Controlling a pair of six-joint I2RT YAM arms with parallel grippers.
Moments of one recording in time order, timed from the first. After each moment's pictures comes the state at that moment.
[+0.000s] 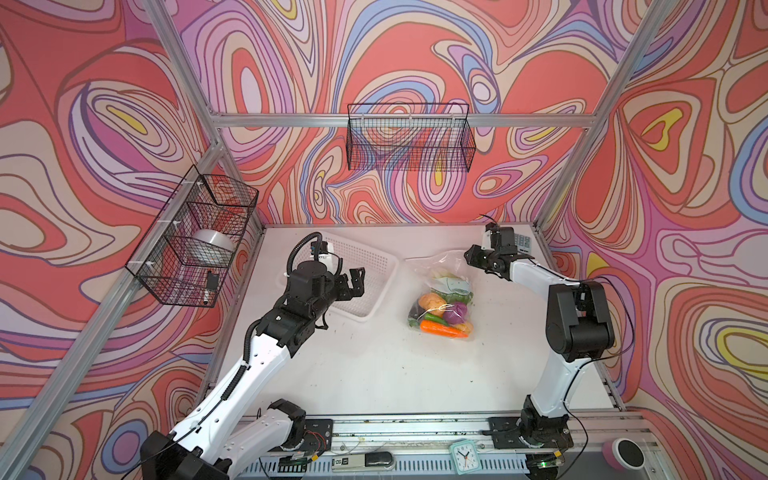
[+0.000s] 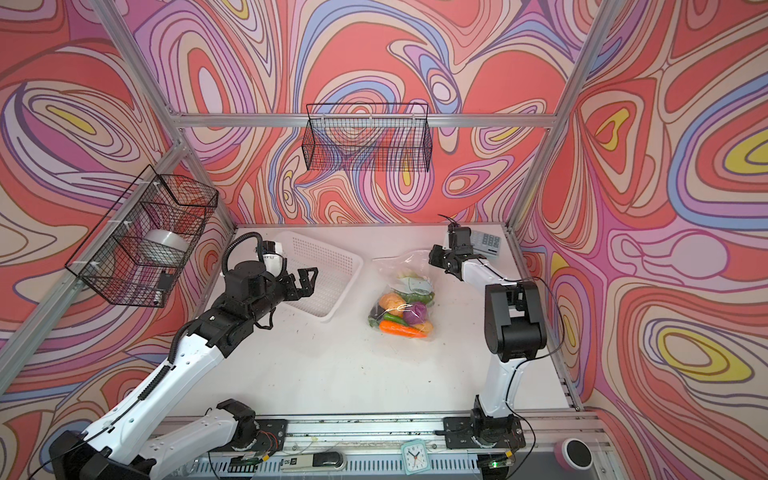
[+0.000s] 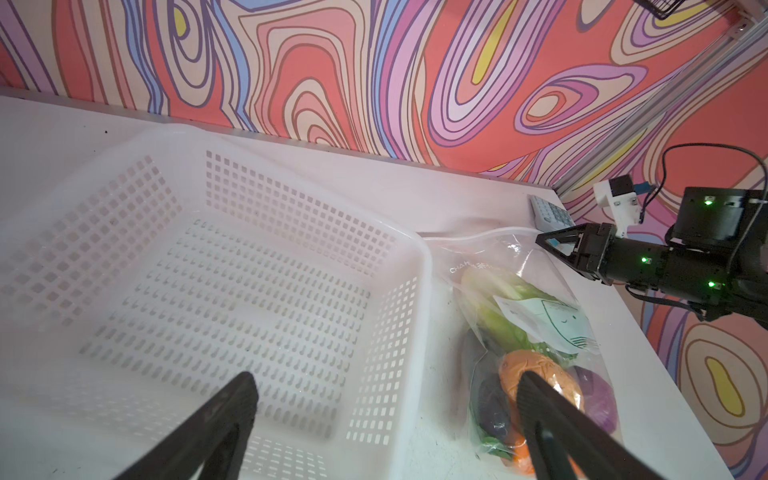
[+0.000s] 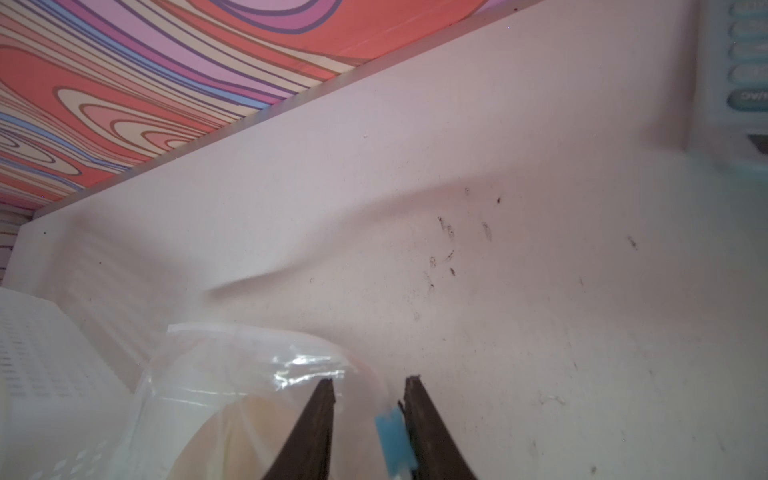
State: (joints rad) left arm -0.41 1.01 0.91 -0.31 -0.06 -0.44; right arm 0.07 1.88 1.29 -0.13 -0.21 0.39
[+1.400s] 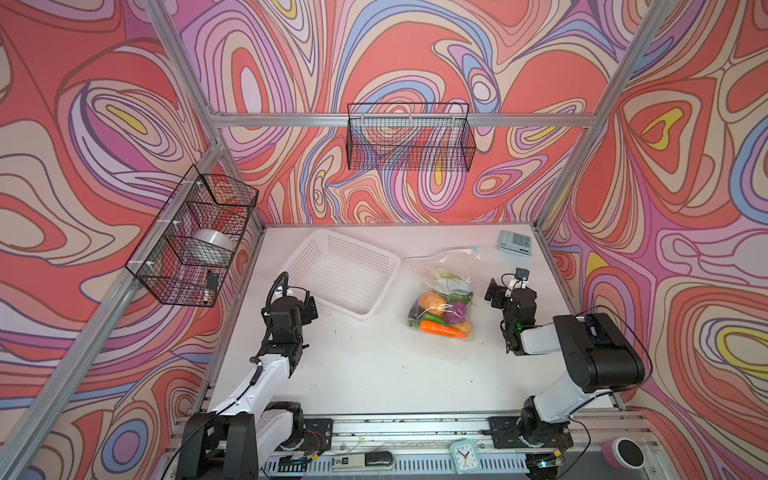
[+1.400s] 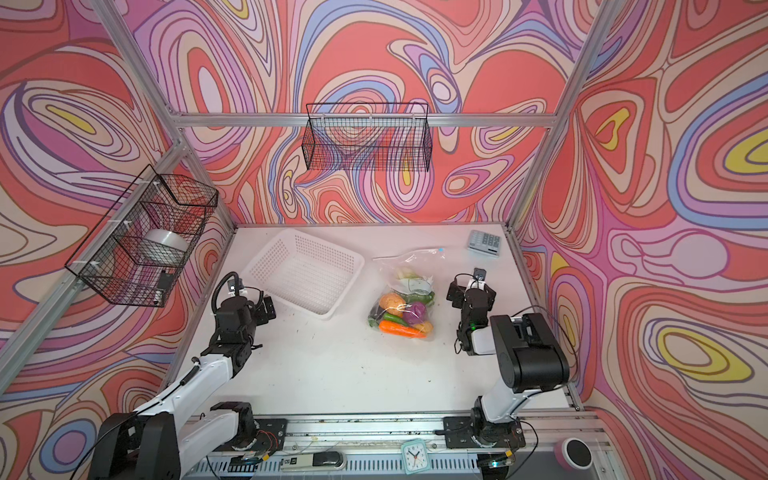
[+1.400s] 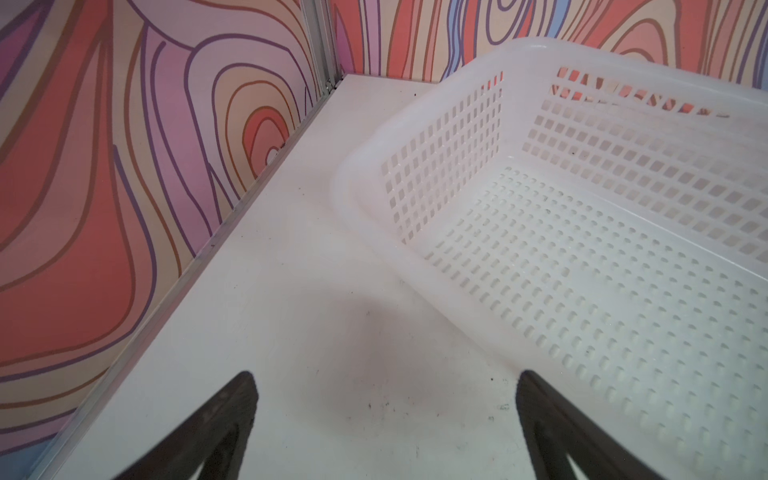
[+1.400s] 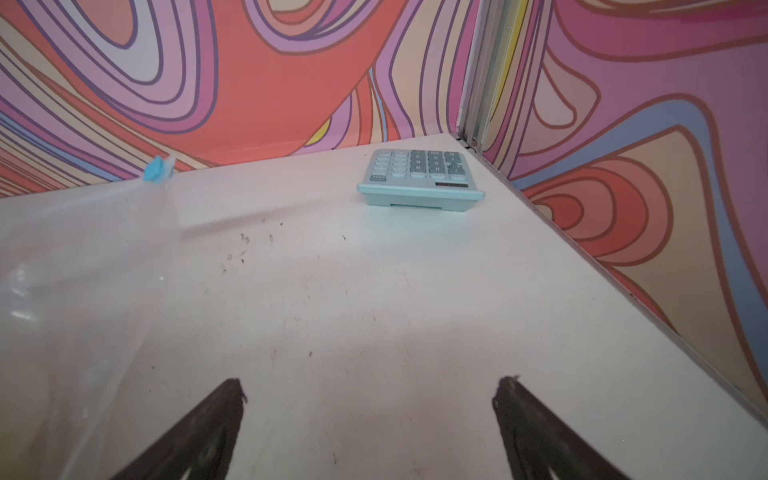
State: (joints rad) left arm -0.02 1.08 0.36 0.28 -0.31 -0.12; right arm 0.04 1.69 0.38 1.01 0.27 0.10
